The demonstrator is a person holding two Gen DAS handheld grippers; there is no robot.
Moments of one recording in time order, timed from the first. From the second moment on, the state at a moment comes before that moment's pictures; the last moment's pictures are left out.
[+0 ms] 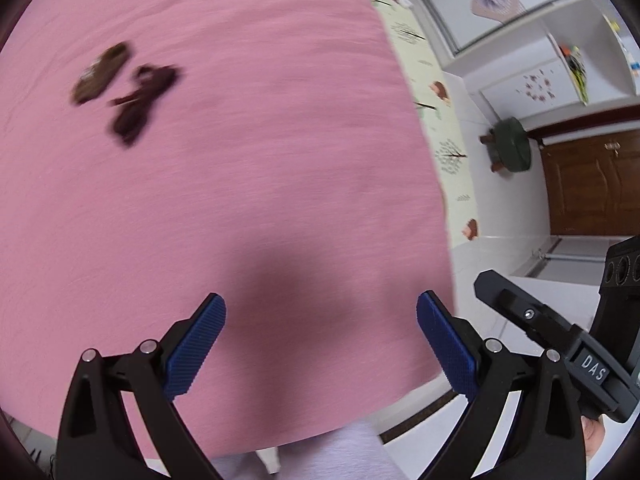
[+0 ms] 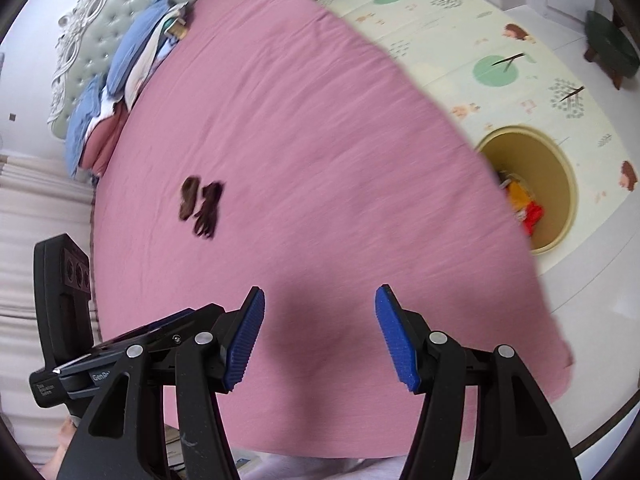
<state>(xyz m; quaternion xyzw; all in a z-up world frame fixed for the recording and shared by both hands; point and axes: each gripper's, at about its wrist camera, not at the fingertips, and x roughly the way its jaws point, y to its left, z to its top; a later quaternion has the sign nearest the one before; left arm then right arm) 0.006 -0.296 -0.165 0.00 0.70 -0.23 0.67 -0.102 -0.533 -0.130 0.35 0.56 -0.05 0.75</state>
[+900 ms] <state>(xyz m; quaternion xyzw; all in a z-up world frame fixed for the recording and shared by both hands) 0.217 -0.153 -0.218 0.06 0.68 -0.12 0.72 0.109 -0.383 -0.199 0.32 0.61 0.00 0.72</state>
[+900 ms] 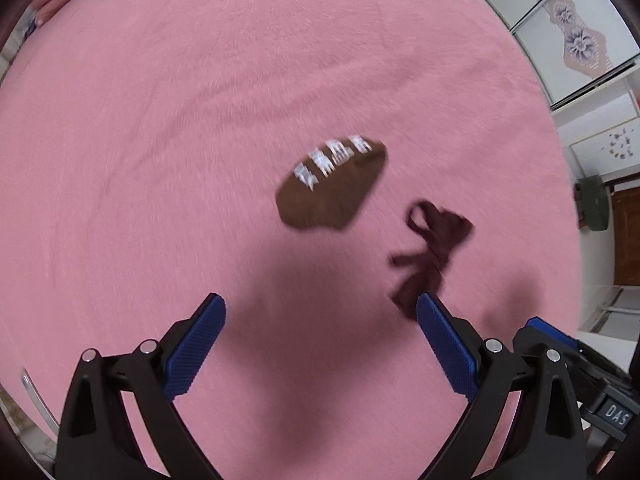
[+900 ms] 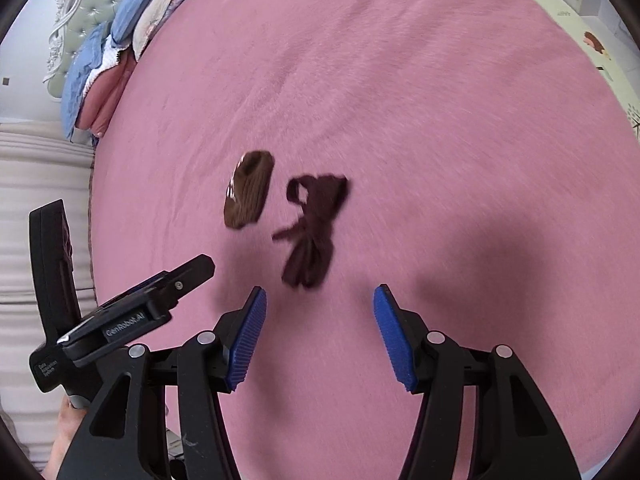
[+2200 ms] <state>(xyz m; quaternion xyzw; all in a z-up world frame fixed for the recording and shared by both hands) 0.216 -0.145 -0.260 -0.07 0.73 -0.19 0.66 0.085 -0.388 -0.214 0.35 0.62 0.01 0.70</state>
